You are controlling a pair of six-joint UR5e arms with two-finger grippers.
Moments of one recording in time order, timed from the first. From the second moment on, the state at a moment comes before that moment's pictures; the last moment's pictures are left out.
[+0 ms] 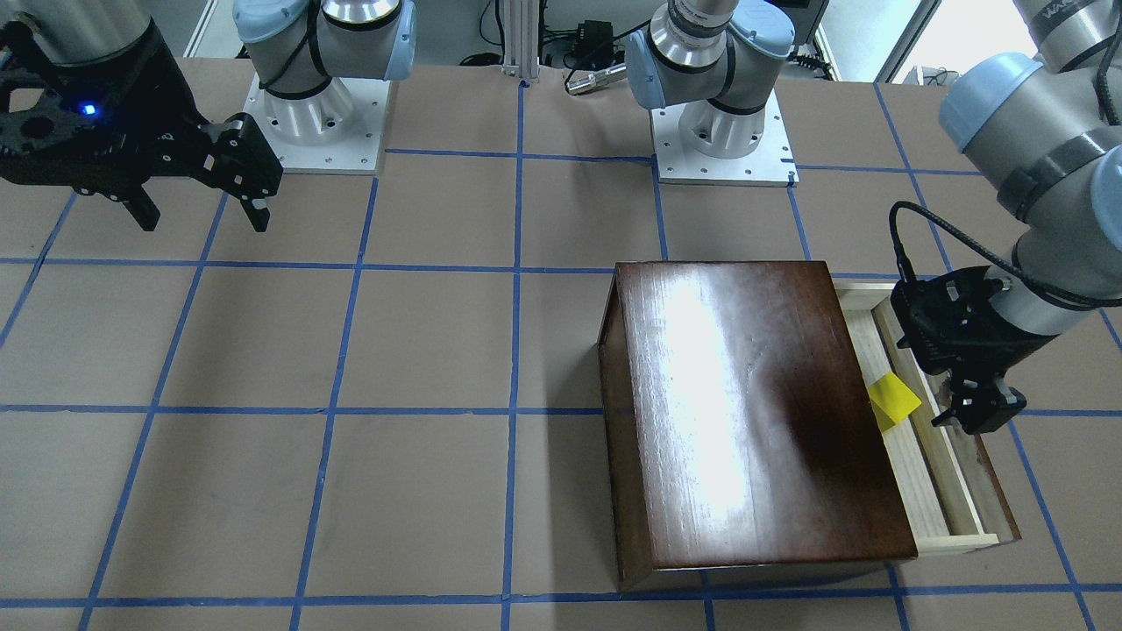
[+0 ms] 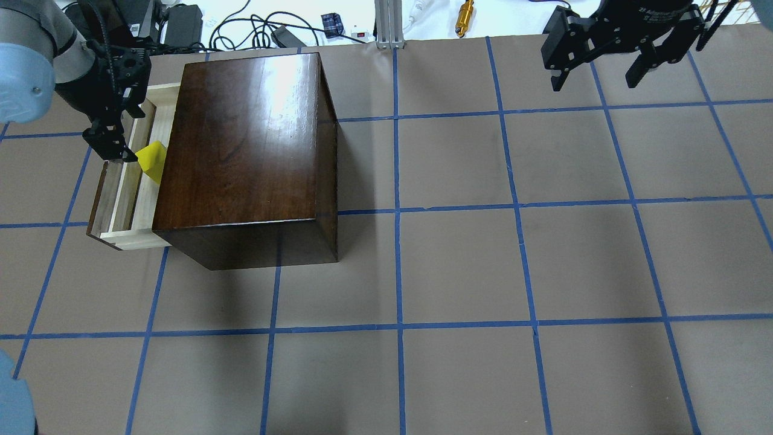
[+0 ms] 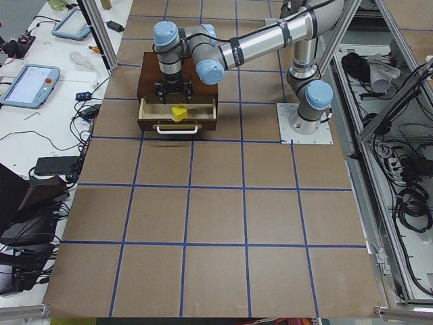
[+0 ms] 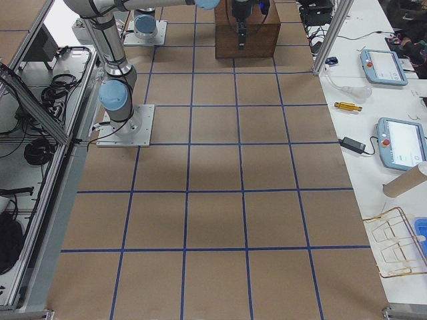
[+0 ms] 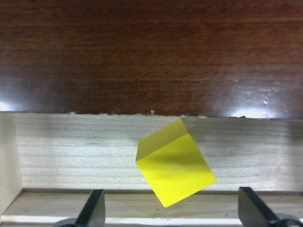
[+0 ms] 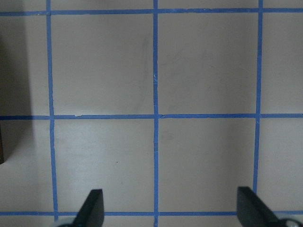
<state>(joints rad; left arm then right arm) -1.27 -1.82 -1.54 -1.32 1.62 1.74 1.54 -1.53 1.41 -1.53 -1.56 -0.04</state>
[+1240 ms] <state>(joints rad) -1.50 -1.67 -1.47 -1.56 1.62 0.76 1.54 -1.53 1.41 -1.53 -1.56 -0.04</state>
